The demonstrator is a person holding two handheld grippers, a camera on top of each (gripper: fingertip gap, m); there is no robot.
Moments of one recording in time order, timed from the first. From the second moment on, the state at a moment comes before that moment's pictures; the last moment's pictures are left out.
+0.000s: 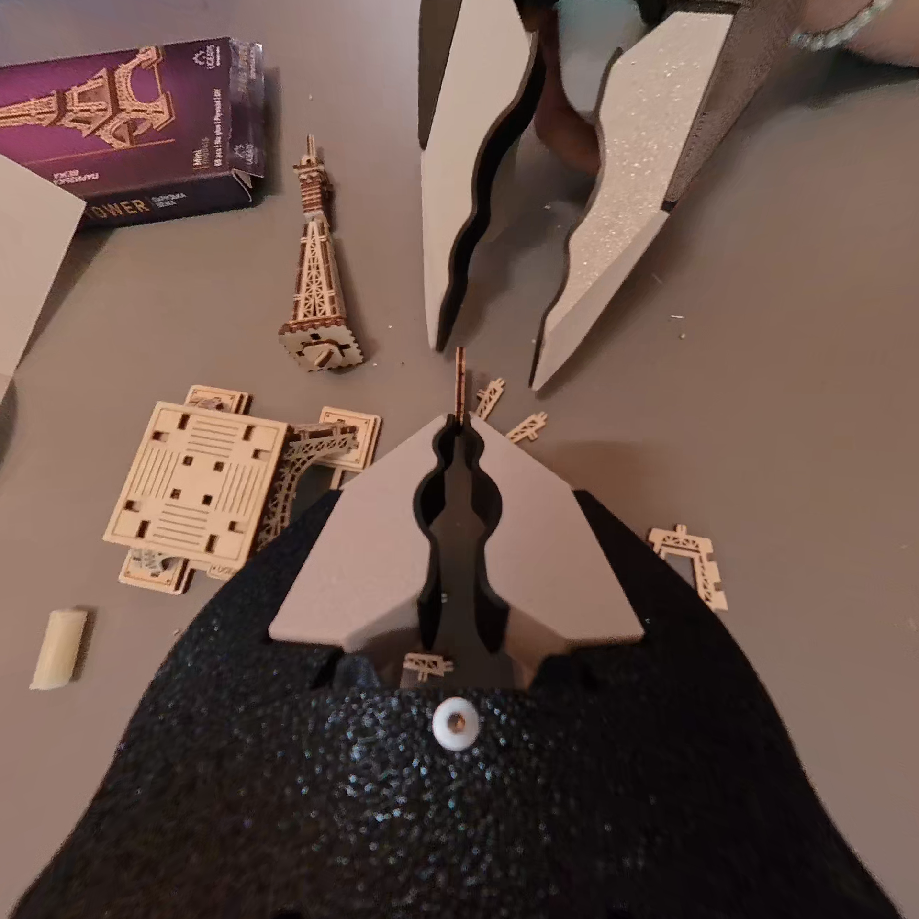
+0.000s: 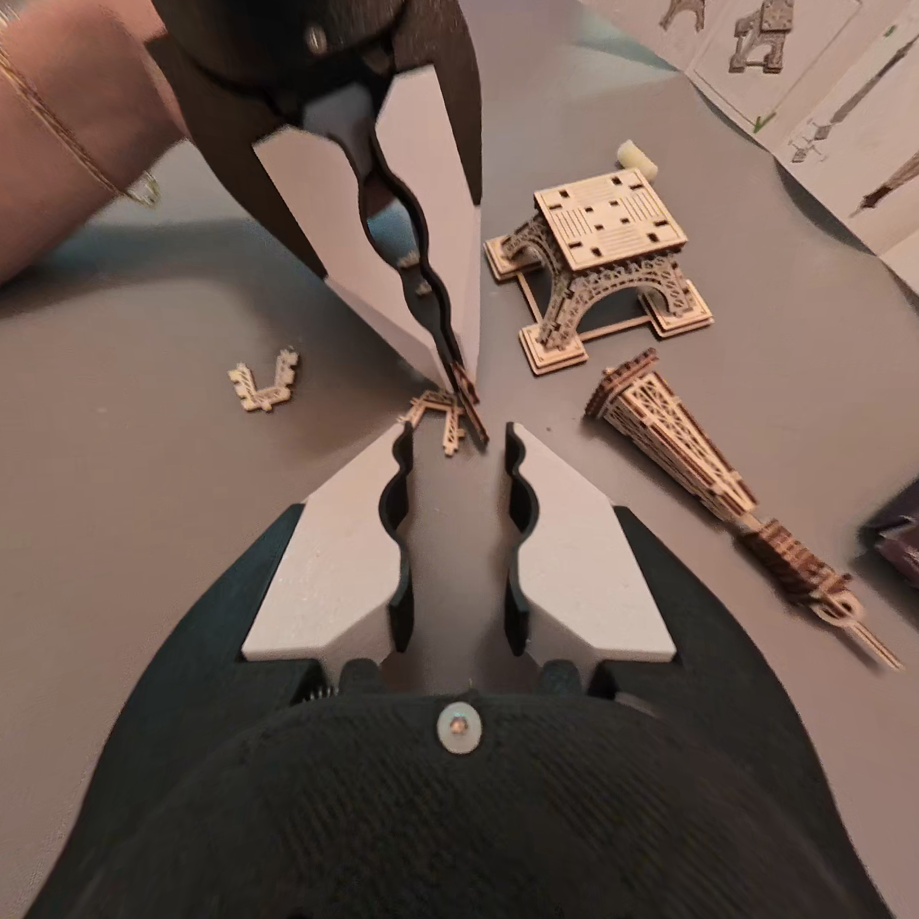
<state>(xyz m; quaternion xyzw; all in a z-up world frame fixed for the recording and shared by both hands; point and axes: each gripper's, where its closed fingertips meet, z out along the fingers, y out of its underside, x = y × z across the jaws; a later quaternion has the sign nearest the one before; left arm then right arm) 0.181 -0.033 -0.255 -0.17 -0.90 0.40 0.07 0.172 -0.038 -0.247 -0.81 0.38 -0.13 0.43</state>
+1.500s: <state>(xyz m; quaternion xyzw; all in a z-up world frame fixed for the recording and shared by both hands) 0.174 -0.031 -0.255 -0.29 -0.88 0.36 0.12 0.175 -0.030 -0.260 -0.88 0.22 -0.17 0.39</state>
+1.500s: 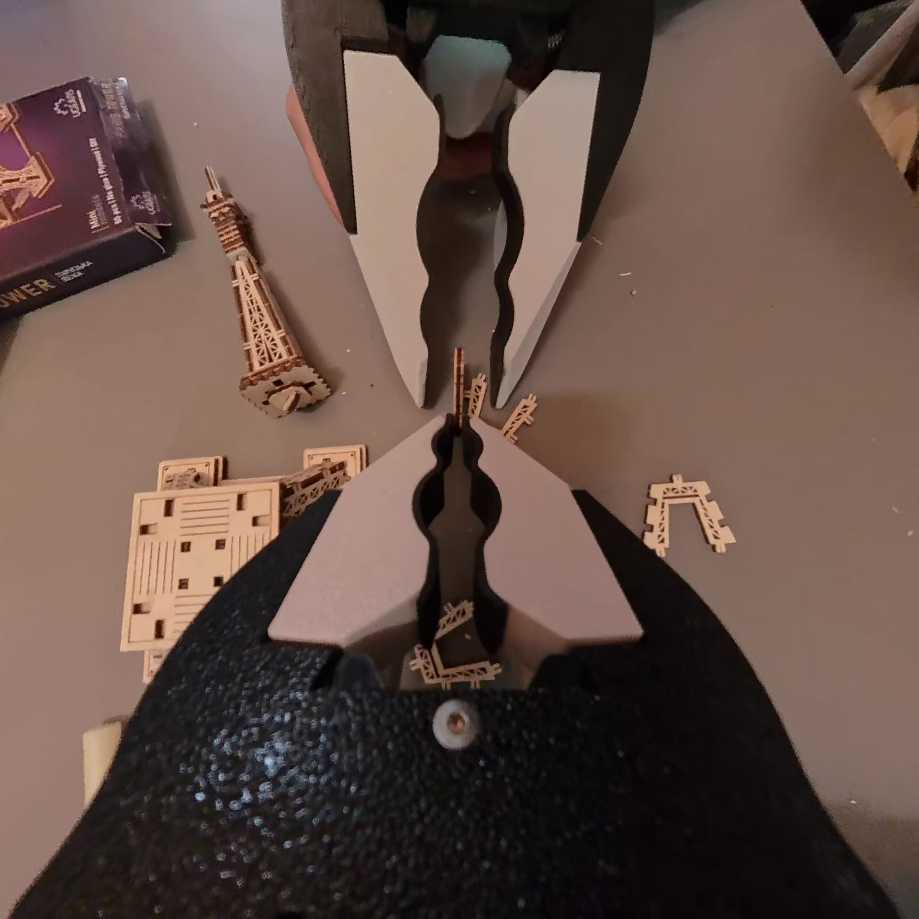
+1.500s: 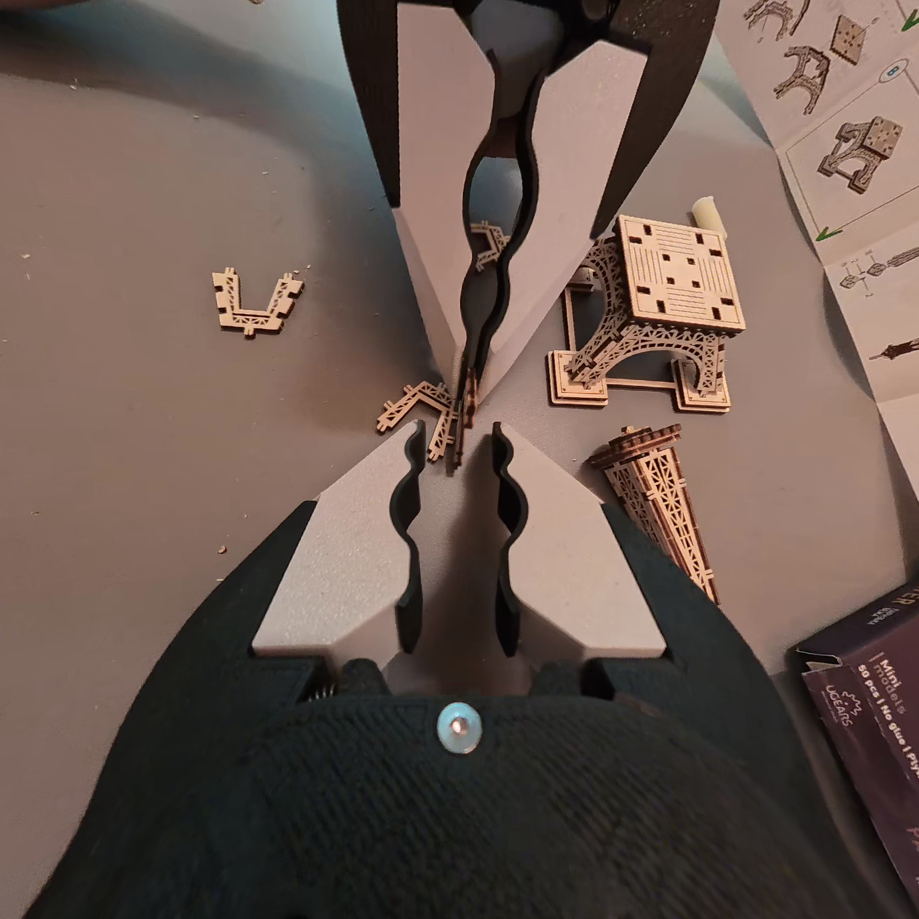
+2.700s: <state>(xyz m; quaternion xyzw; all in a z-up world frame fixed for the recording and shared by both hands) 0.176 -0.032 -0.252 -0.26 -0.88 0.37 0.10 0.177 -0.036 -0.258 -0.88 0.20 -0.23 0.37</state>
